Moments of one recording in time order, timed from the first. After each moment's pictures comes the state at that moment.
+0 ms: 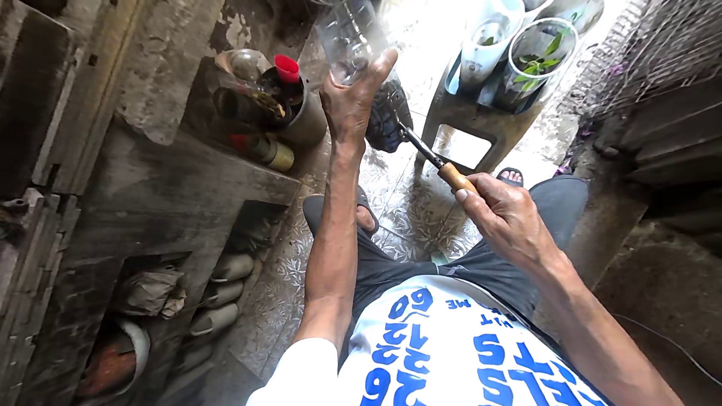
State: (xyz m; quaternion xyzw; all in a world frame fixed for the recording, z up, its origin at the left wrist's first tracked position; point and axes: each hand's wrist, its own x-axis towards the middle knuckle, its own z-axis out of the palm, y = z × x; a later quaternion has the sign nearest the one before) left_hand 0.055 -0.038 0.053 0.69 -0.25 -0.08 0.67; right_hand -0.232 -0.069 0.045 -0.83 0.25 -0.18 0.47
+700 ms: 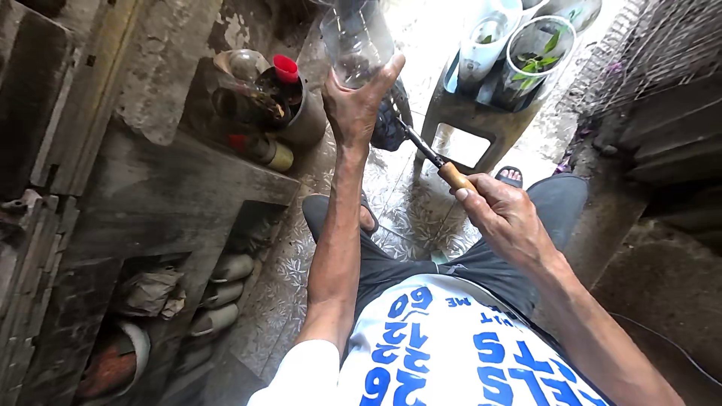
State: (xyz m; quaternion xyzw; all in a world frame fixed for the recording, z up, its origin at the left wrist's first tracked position) left_hand 0.048 -0.039 0.050 0.73 -0.25 -0.03 0.63; right_hand -0.234 -0.065 0.044 -0.81 0.26 -0.17 0.50
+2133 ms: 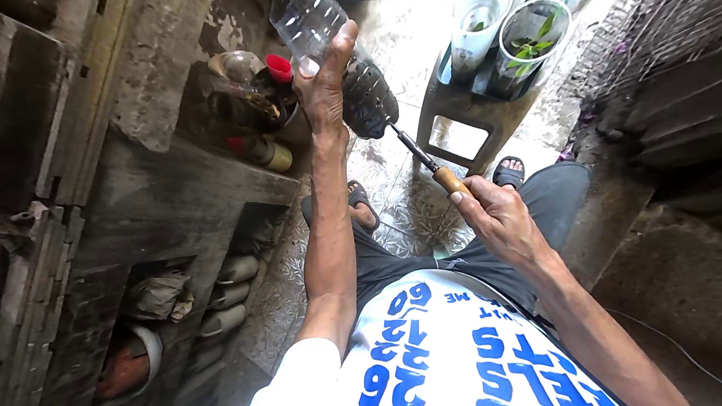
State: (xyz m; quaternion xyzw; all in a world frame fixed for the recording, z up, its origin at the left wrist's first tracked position) left_hand 0.069 -0.041 0.060 0.64 -0.20 -0.12 0.74; right_hand -0.244 -0.062 0.031 -0.80 0.25 -0.18 0.51
